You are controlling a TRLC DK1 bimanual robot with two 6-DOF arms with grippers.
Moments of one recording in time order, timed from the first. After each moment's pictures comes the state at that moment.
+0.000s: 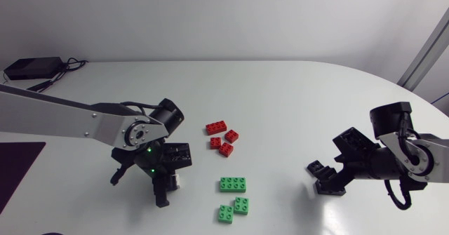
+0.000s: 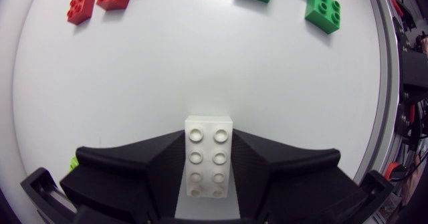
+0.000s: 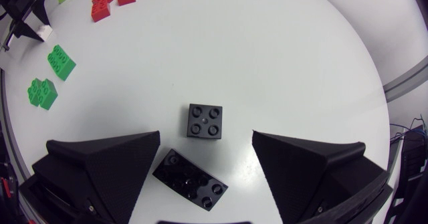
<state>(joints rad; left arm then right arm) -0.55 1.72 0.88 -0.56 0.06 0.79 -0.03 1.25 0.51 -0.24 -0.17 -0.53</state>
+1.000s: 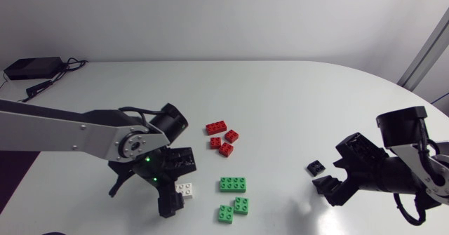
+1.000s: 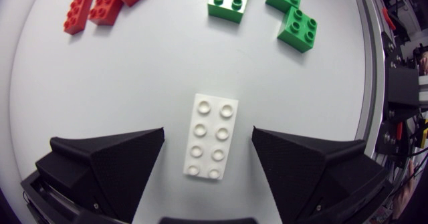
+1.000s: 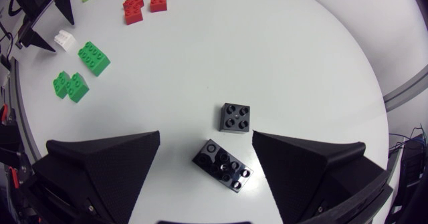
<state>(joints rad) -0.60 1.62 0.83 -0.55 0.09 0.66 0.07 1.00 0.46 -0.41 -0.18 -0.48</state>
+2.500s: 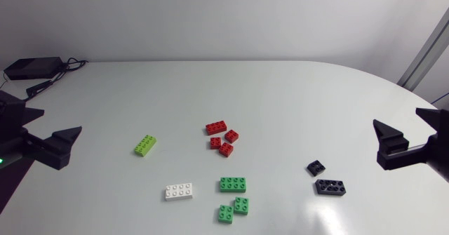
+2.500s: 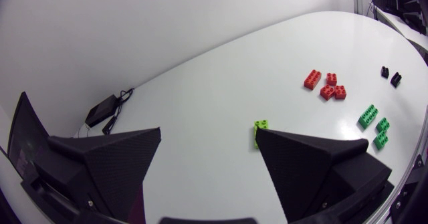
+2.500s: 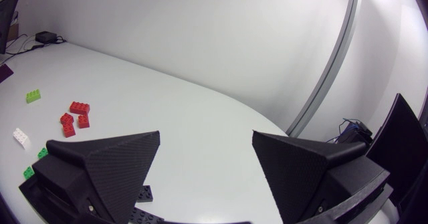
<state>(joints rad) 0.14 0.58 0.58 -0.47 0.11 0.52 -0.09 0.38 0.46 -0.28 -0.02 -0.36</state>
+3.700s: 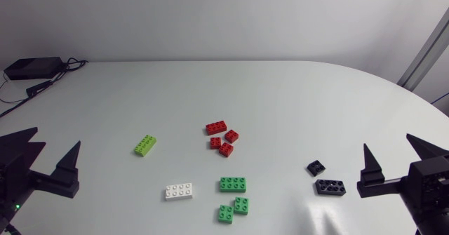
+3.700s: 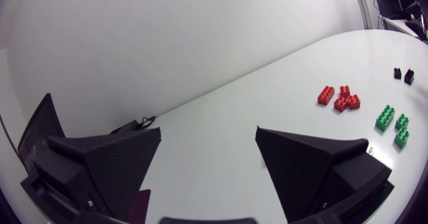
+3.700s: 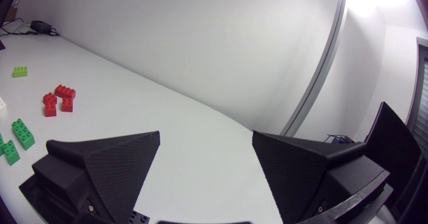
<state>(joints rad) 0.15 0.13 0.21 -0.24 0.11 0.50 -0.10 0.00 0.07 -0.07 0.01 -0.46</state>
